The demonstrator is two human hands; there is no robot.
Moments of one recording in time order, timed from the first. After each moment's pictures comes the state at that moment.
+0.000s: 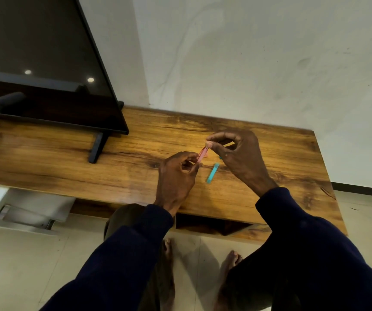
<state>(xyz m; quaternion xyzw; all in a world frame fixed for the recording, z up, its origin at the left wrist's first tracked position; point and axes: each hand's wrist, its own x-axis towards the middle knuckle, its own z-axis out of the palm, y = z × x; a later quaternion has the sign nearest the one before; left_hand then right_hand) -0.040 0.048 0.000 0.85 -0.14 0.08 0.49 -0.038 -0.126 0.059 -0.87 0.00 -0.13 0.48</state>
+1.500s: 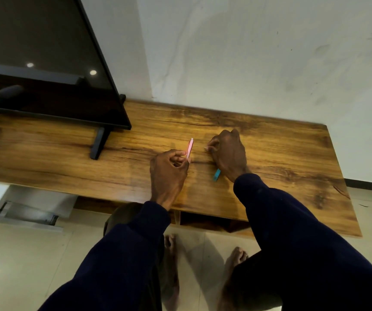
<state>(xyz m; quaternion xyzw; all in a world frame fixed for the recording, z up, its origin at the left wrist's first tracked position) -0.023 0.064 -0.018 0.86 0.01 0.05 0.51 0.011 -0.111 -0.021 -0.96 0.09 -0.08 0.24</state>
